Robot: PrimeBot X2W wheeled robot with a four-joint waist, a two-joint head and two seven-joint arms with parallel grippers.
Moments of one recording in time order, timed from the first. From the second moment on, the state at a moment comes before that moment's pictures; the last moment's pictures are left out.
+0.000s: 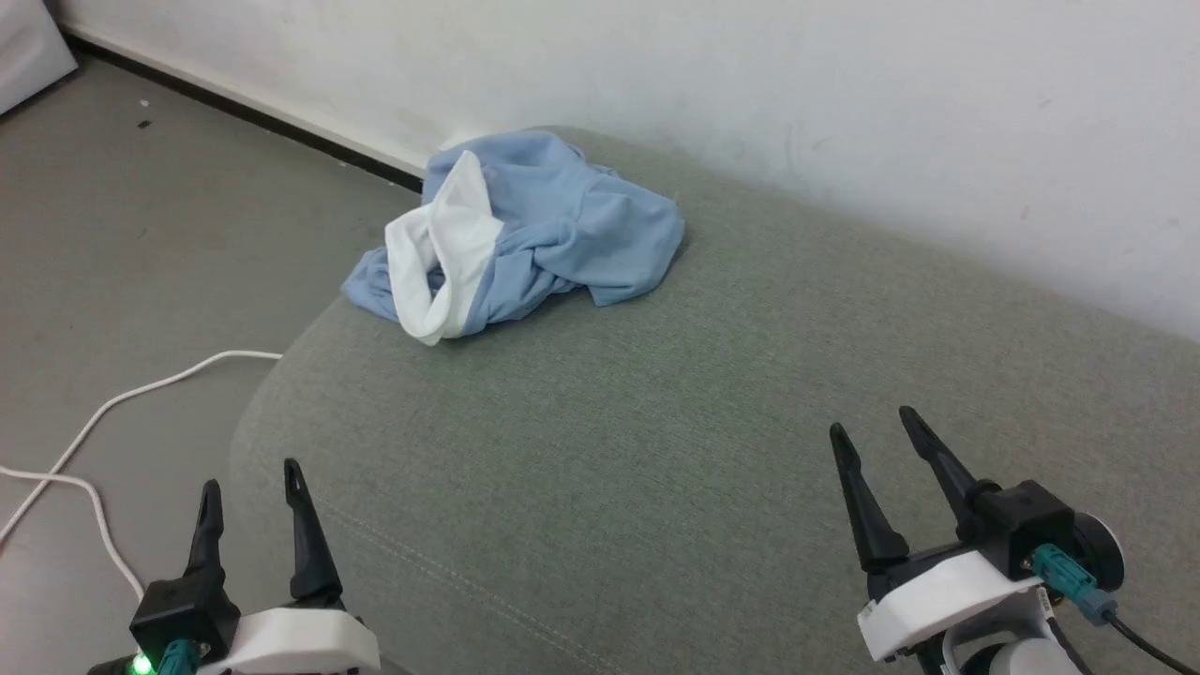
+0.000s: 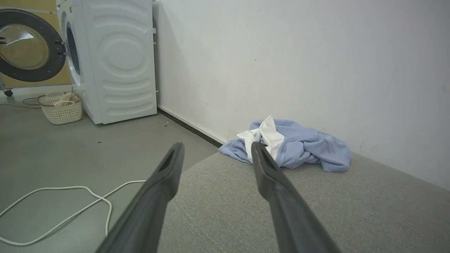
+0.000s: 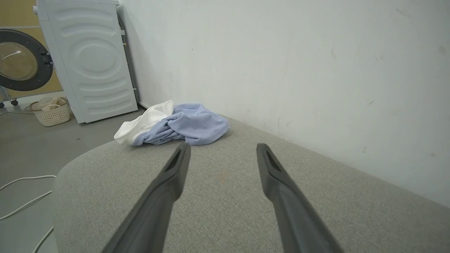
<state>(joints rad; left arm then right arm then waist) 0.12 0.10 0.00 -0.07 -0.19 0.25 -0.20 0.00 -0.05 0.11 0.07 0.09 0.12 -0.15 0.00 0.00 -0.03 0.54</state>
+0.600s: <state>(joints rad) 0.12 0.14 0.00 -0.09 -0.25 0.28 -0.21 0.00 -0.05 0.13 0.07 0.10 0.13 -0.17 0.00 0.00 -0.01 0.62</state>
